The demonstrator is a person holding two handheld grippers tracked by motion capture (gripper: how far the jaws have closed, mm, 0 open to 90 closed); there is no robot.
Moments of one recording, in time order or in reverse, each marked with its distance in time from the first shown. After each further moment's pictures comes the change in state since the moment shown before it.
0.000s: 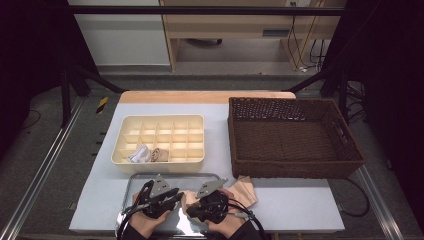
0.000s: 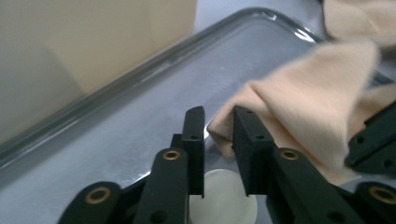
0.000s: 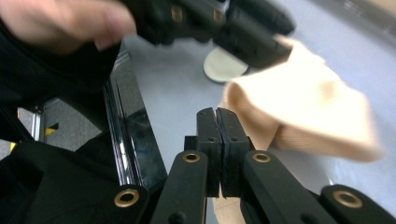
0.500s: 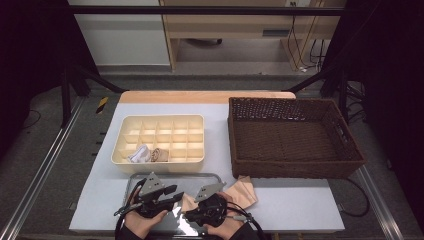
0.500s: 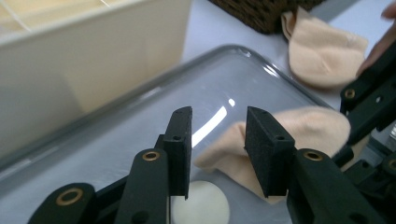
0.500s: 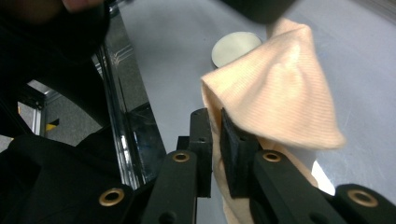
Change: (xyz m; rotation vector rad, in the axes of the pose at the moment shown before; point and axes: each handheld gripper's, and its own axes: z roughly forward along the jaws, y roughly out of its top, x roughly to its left) left arm -0.004 0.004 -0.011 -0.037 -0.087 -0.037; right arm 0.004 -0.006 0.005 -0.001 0.008 -0.008
